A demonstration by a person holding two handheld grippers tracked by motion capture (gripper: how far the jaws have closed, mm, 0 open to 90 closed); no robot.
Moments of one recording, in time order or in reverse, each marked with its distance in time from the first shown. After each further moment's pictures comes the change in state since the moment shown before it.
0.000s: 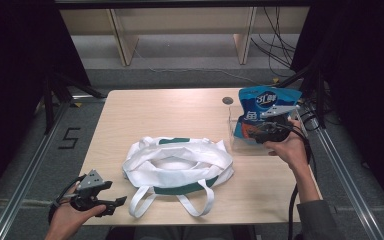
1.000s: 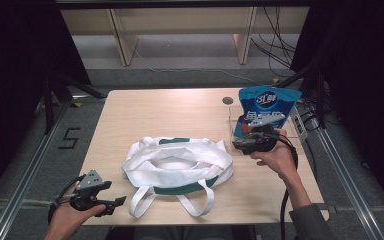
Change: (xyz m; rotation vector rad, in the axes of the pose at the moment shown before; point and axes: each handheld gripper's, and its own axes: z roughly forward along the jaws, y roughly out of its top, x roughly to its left) left arm 0.001 -0.001 0.000 0.006 0.004 -0.006; right arm 0.036 -0.009 0.017 0.002 0.093 -0.018
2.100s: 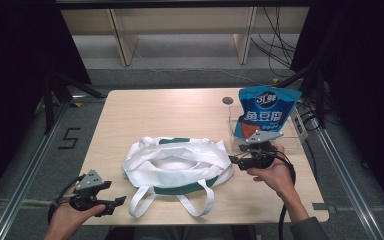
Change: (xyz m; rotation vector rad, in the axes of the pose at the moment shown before) left arm 0.000 0.000 -0.001 -0.006 0.001 0.001; right arm 0.028 -0.031 0.000 -0.039 0.028 -0.005
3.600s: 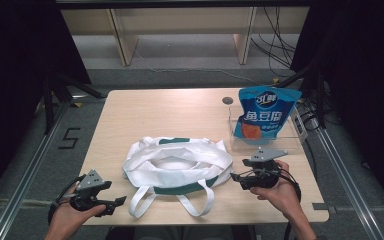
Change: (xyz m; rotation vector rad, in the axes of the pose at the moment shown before) left arm 0.000 0.000 0.000 0.011 0.003 0.009; right arm 0.026 -0.032 -0.016 0.017 0.030 -0.025
